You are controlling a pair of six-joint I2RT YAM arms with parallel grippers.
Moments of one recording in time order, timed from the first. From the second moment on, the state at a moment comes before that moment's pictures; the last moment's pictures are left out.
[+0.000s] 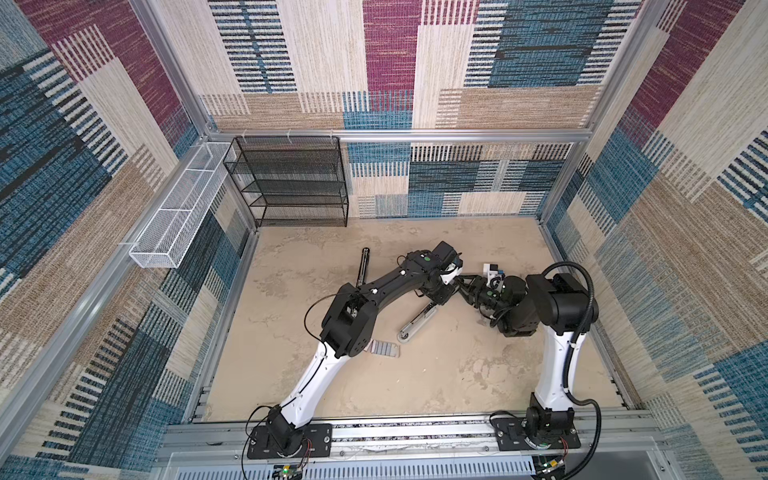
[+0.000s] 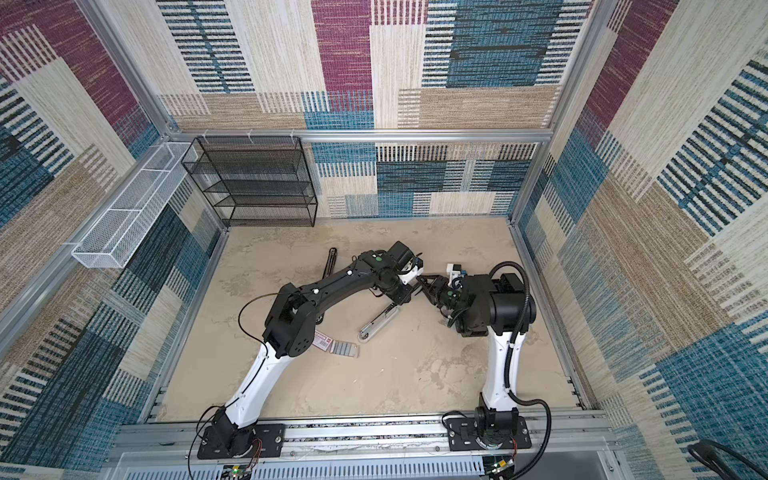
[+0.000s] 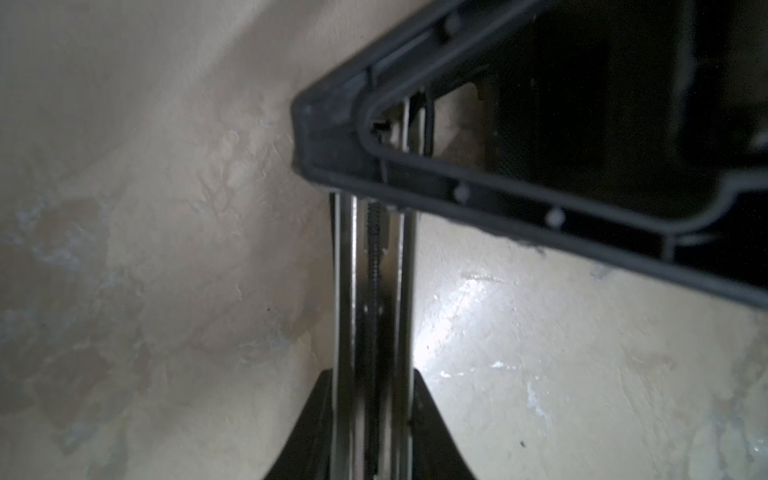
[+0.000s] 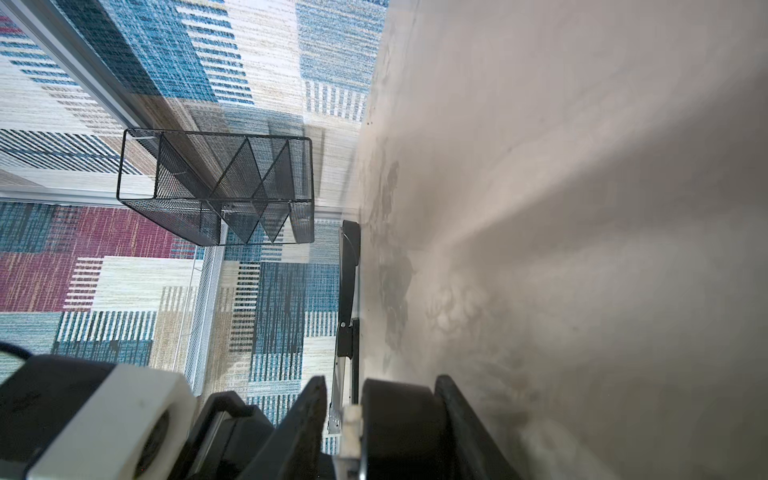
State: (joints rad) left arm -0.80 2.43 2.15 -0.87 0.17 -0.01; right arm 0.02 2.15 0.67 1.26 -0.80 1.24
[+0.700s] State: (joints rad) left arm -0.80 1.98 1.59 -0.67 0.10 -0.08; right arm 0.02 2.09 0.68 1.09 -0.78 1.09
